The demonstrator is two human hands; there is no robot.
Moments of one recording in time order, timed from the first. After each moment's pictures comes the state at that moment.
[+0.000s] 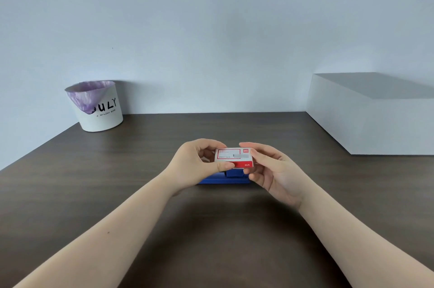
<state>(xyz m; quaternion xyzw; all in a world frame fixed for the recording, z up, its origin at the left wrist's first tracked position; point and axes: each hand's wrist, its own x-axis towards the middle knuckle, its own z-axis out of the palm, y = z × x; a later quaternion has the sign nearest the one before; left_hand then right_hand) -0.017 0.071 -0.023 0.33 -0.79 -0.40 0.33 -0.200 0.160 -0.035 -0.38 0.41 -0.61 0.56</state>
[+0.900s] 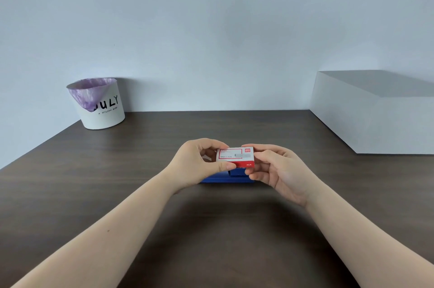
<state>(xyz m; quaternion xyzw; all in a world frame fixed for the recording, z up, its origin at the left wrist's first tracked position) -0.012 0.066 -0.024 0.33 -0.81 -0.37 0.31 -0.196 0.157 -0.030 -0.40 0.48 -0.59 0.51</state>
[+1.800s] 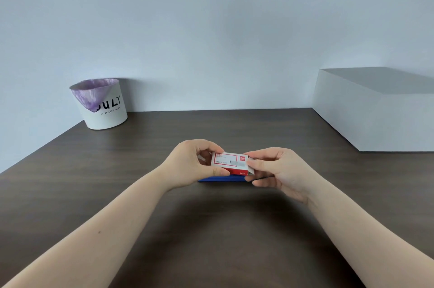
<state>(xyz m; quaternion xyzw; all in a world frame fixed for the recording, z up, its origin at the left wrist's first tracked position) 0.003 0.067 -0.013 0.35 -0.86 -0.28 0.24 -0.193 0.160 -0.027 -0.40 0.56 -0.53 0.49</state>
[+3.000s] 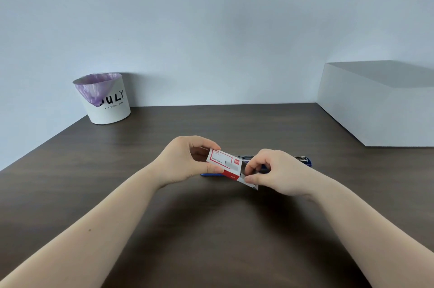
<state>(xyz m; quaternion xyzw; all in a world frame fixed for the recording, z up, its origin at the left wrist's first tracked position) 0.021 0.065 -0.017 0.35 -0.82 -0.38 0.26 -0.186 0.162 -0.027 -0.66 0.67 -0.26 0.21</state>
